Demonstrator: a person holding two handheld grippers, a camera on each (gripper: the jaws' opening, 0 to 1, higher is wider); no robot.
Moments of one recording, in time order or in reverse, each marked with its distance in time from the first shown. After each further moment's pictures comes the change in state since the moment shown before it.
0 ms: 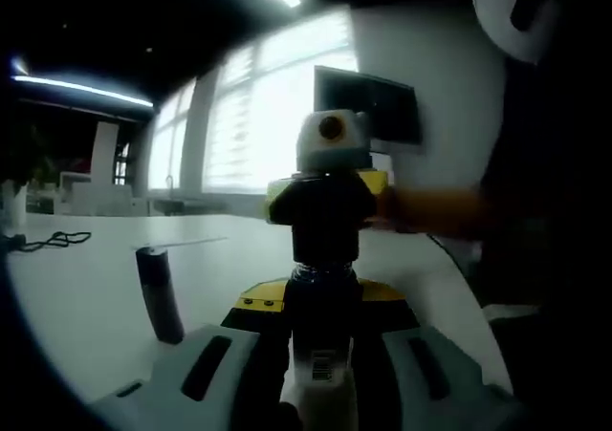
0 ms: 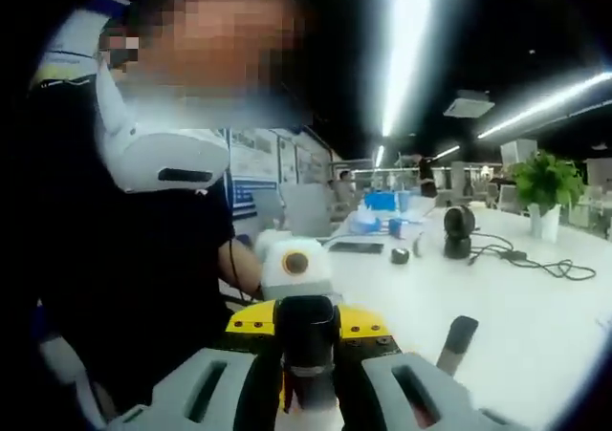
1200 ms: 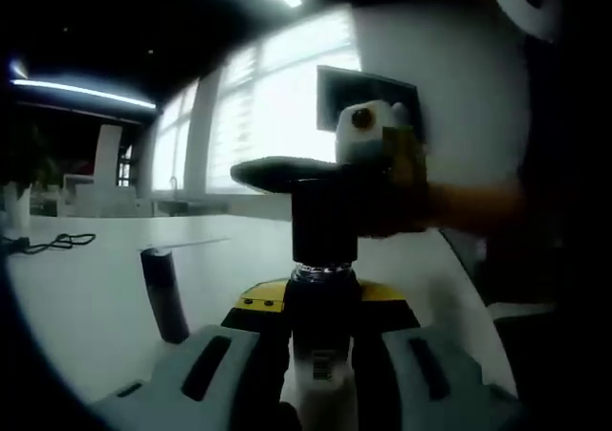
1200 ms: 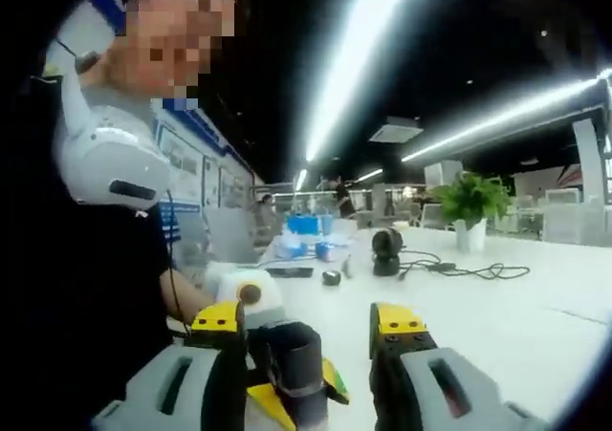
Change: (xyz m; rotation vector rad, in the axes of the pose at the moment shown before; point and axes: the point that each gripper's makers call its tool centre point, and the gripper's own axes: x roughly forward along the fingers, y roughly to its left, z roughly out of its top) left arm -0.001 0.005 0.000 0.010 0.002 0.025; right arm -0.015 -0.018 0.023 0.026 -0.093 -0.513
